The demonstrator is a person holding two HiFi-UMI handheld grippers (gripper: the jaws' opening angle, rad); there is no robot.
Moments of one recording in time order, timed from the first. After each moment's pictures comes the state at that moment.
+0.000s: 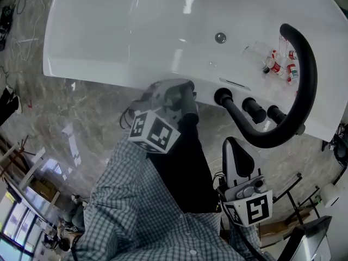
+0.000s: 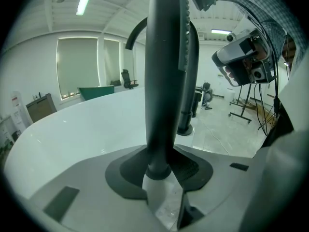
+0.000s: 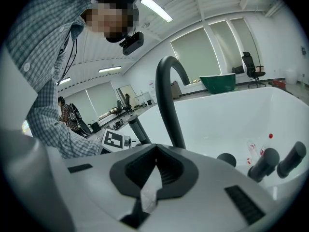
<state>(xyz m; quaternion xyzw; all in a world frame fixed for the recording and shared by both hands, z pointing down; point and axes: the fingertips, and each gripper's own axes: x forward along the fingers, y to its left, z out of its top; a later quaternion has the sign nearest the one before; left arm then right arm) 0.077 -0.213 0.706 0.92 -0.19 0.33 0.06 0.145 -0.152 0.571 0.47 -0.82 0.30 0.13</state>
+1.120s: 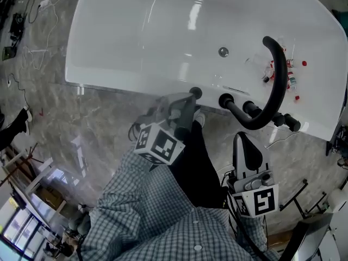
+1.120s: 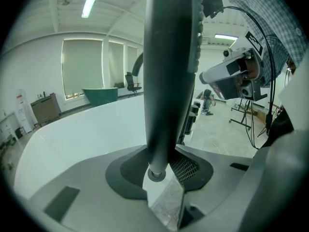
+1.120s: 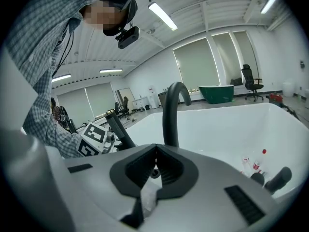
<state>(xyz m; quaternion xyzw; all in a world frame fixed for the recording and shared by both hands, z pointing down) 0.059 -0.204 0.615 0.92 -0.21 0.32 0.07 0.148 -0.164 0.512 0.50 -0.82 0.25 0.12</state>
